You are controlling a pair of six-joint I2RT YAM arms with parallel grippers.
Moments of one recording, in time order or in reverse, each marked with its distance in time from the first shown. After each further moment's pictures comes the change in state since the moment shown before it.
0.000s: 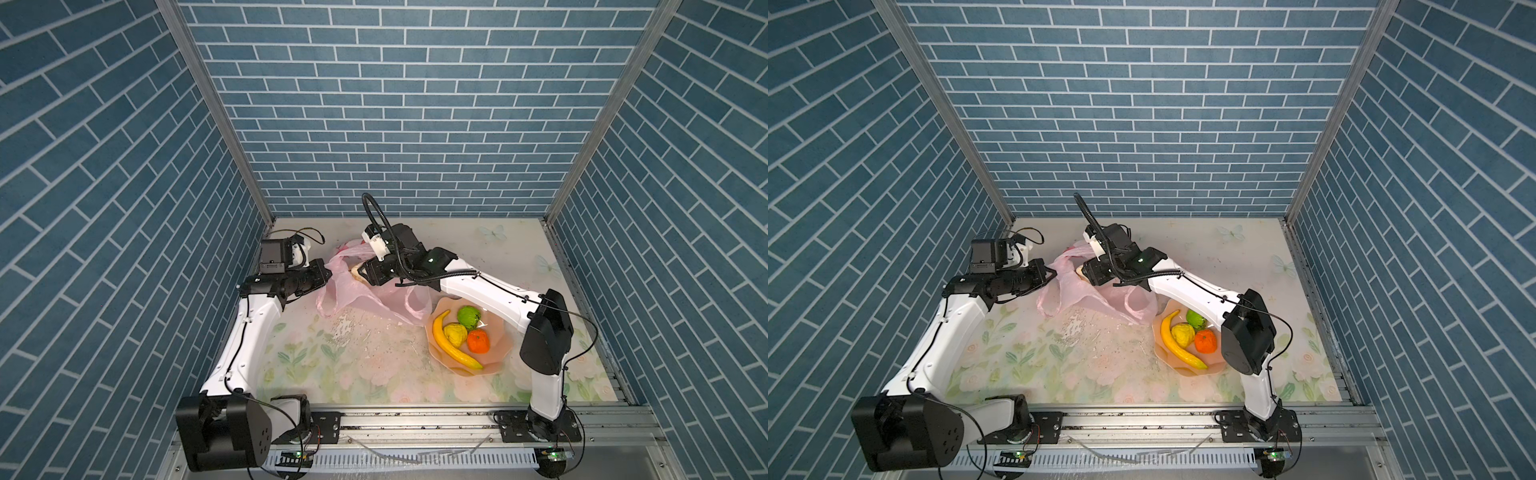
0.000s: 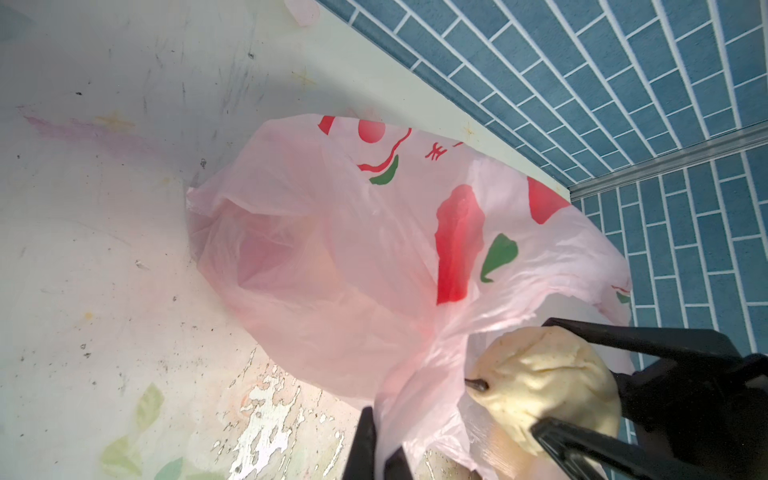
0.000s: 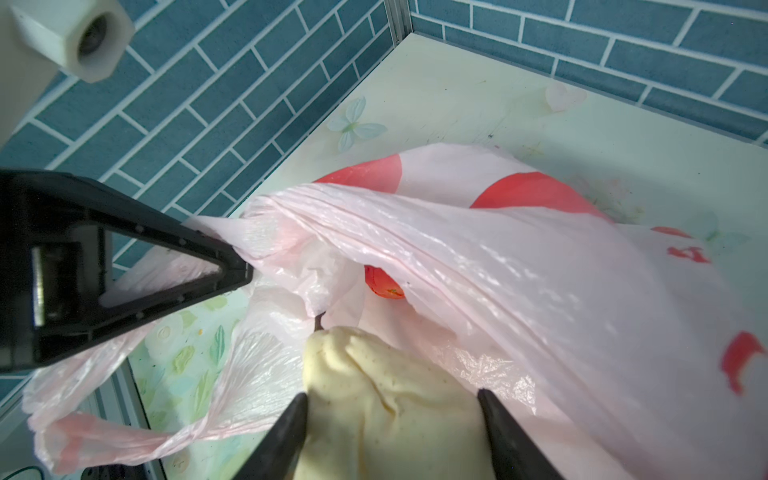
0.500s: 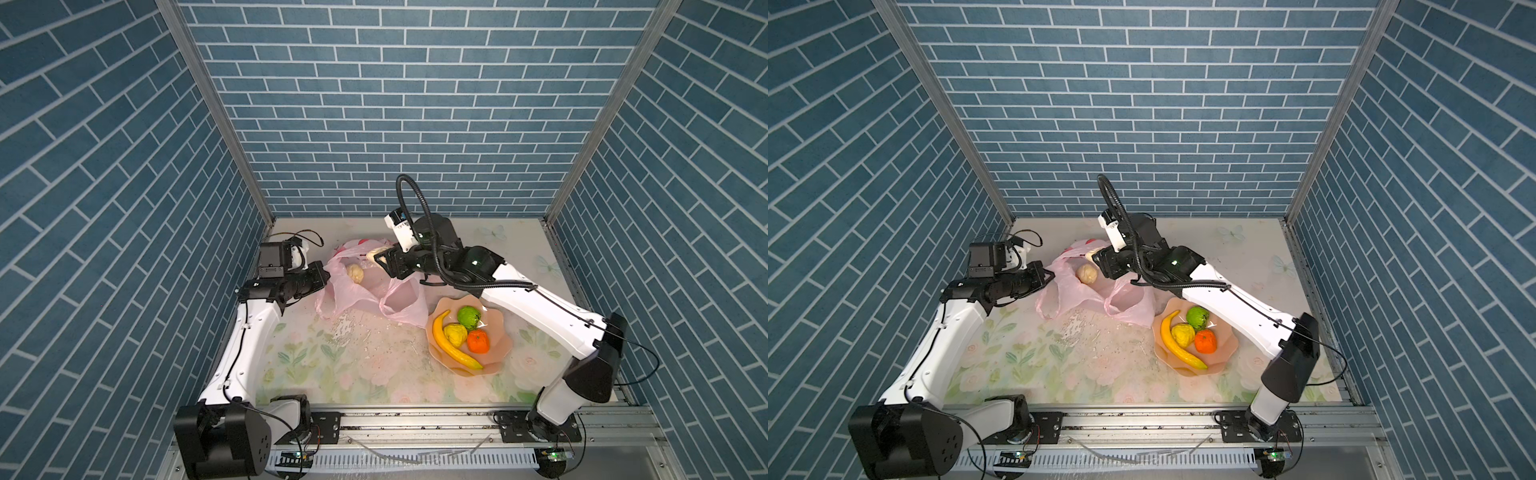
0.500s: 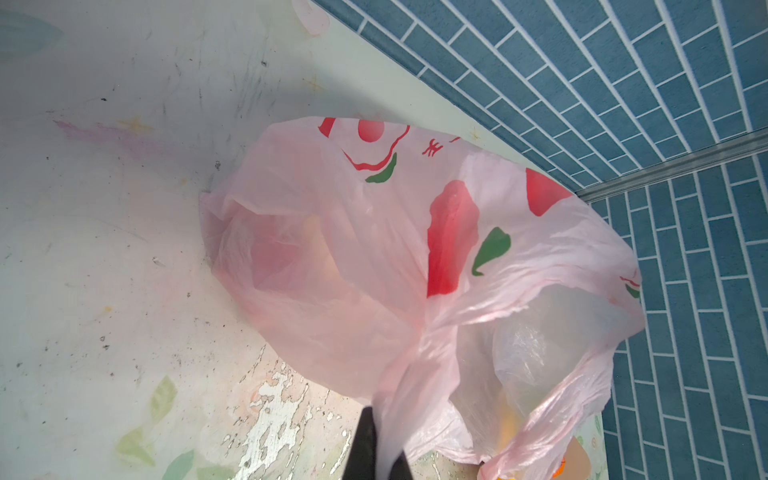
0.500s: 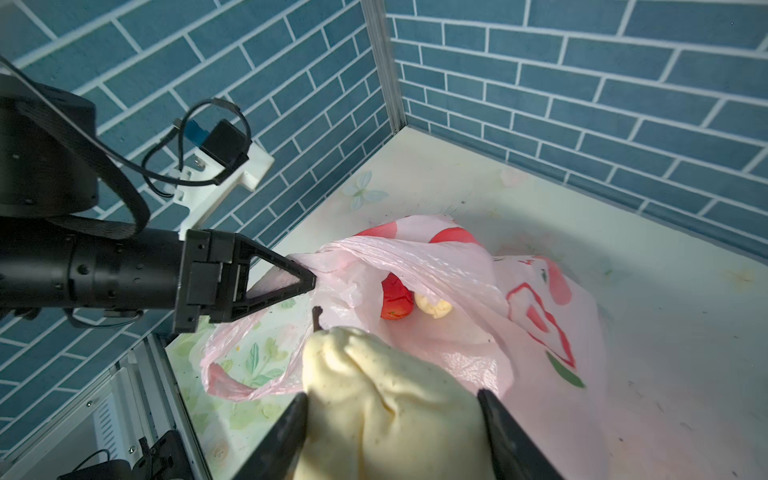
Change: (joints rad) left arm 0.000 -0.021 -0.018 0.002 -0.032 0.000; right arm -0.006 -0.339 -0.115 -0.061 0.111 -0.010
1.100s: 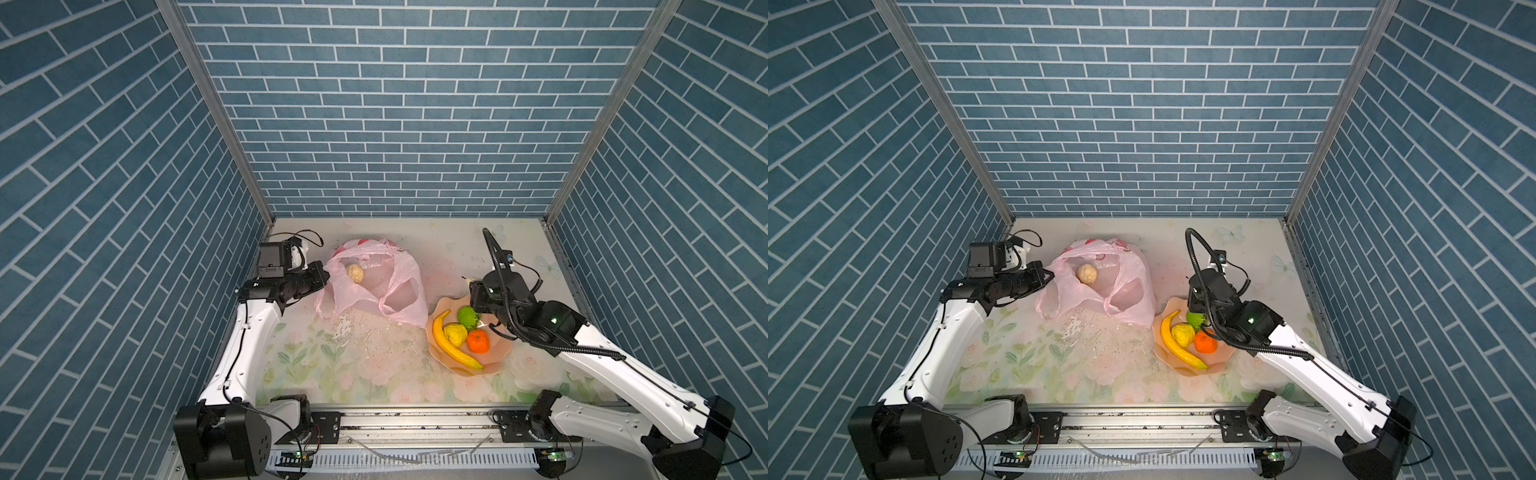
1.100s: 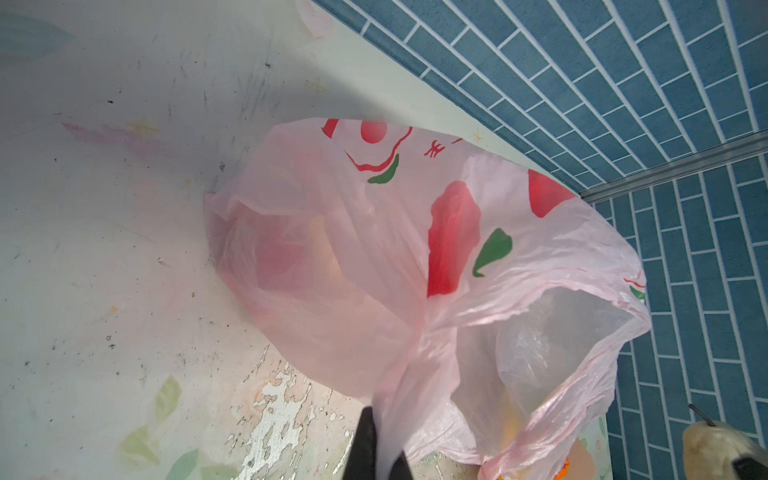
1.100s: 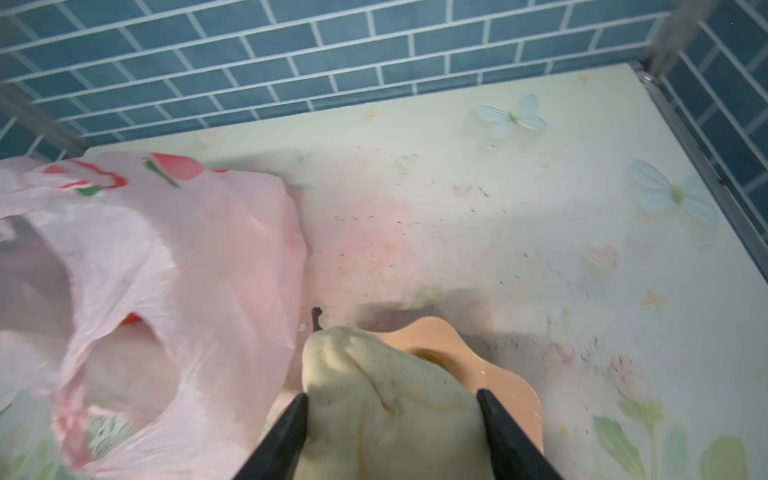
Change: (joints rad) left arm 0.000 -0.005 0.000 -0.004 -0.004 0.004; right arm -0.116 -0.599 -0.708 -0.189 0.539 0.487
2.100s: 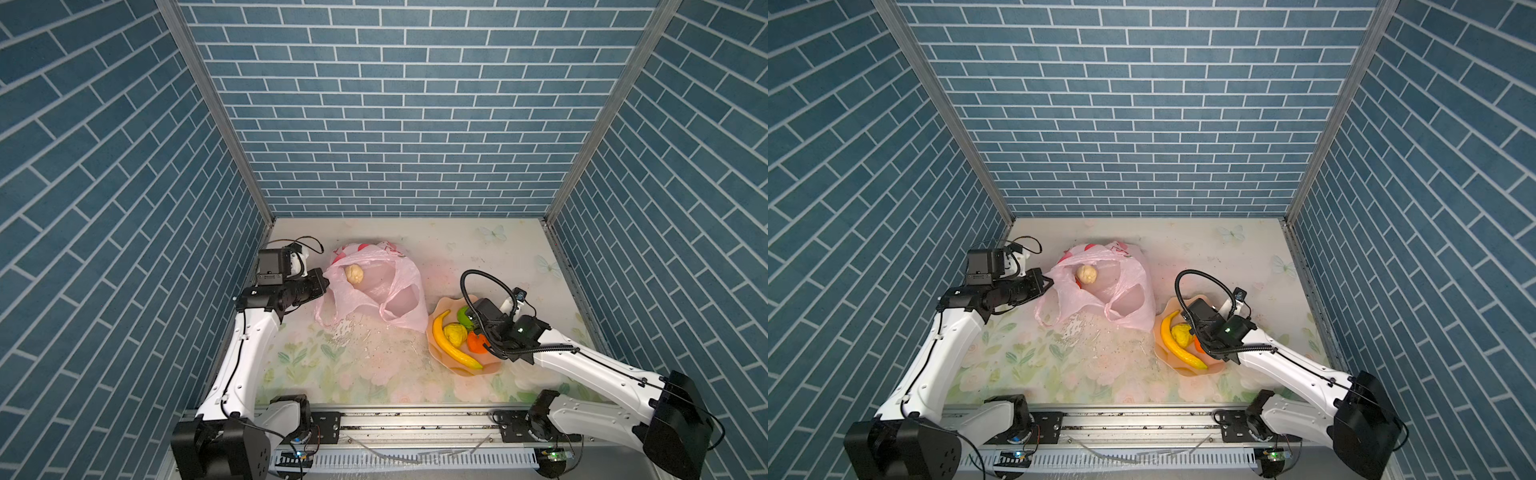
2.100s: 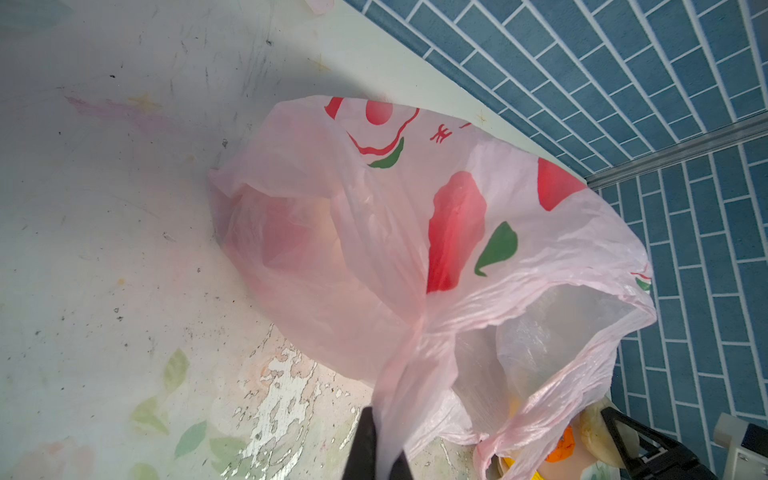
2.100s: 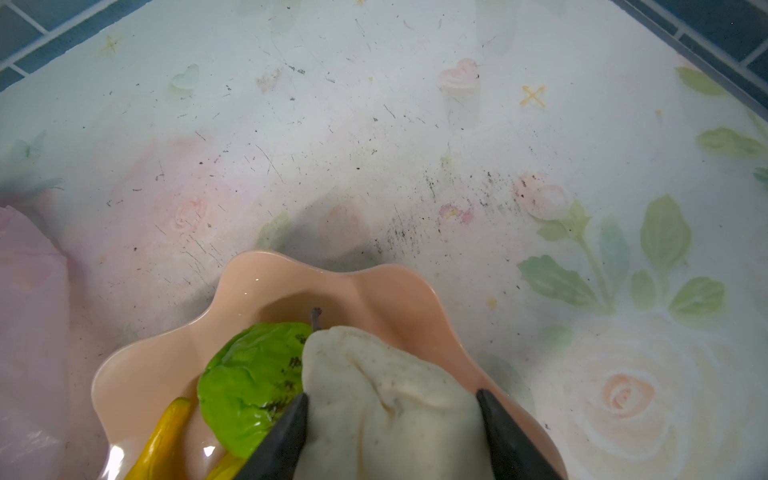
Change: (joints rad) left arm 0.000 -0.064 -0.043 -0.041 0.001 0.022; right arm -0.001 0.132 -0.251 -0.028 0.100 0.494
